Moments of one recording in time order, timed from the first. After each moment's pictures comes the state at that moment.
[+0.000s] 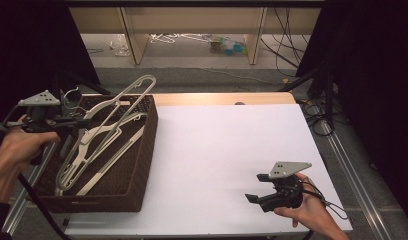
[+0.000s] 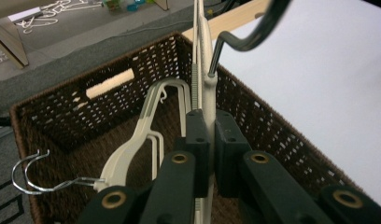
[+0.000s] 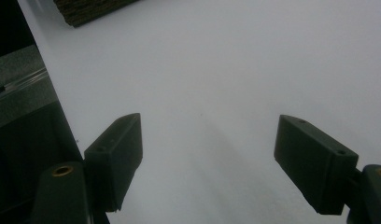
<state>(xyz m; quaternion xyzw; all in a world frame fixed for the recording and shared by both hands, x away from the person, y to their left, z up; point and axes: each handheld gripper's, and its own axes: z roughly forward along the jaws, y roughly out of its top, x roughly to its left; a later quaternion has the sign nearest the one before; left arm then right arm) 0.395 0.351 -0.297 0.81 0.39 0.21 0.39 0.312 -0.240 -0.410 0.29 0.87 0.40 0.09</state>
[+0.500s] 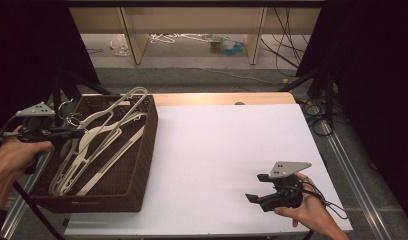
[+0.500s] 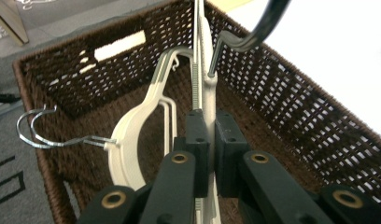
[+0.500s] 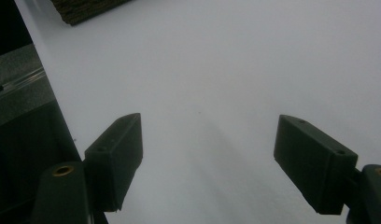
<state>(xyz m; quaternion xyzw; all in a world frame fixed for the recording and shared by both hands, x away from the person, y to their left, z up) 0.394 0.377 -0.324 0.81 0.39 0.21 0.37 0.313 -0.240 -0.411 0.30 0.87 0.39 0.08</state>
